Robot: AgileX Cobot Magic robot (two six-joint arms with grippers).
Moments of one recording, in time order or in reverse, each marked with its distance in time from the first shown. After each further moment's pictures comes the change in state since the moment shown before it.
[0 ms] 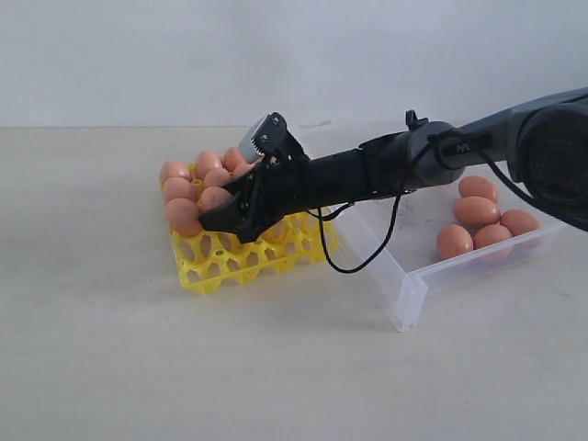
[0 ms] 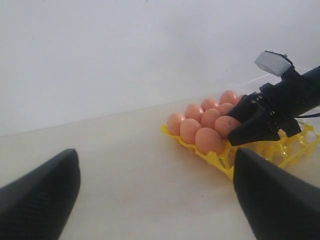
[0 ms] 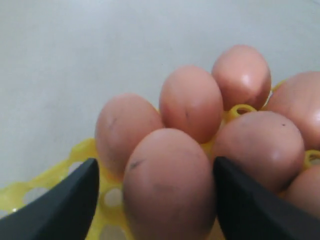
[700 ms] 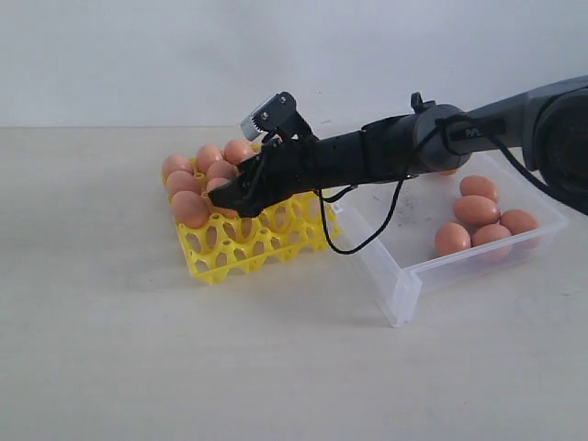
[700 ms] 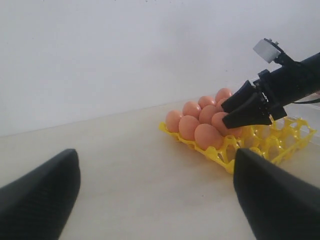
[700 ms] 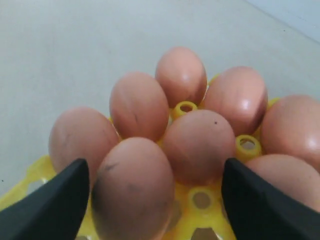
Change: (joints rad) left arm 0.000 0.000 0.000 0.000 0.000 0.000; right arm 0.000 -0.056 0.000 0.026 -0.171 0.057
